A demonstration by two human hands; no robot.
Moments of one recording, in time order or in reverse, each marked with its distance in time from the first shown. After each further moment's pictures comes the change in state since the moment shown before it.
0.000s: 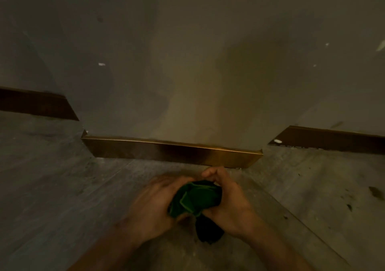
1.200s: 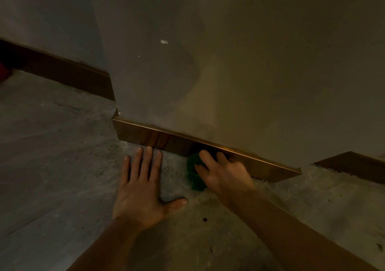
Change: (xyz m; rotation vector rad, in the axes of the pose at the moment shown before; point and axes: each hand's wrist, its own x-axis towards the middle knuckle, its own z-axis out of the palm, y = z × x) left_hand -0.032 -0.077 0.017 0.462 0.129 -0.487; right_hand 0.085 -0.024 0.035 -1.450 -0.192 -0.550
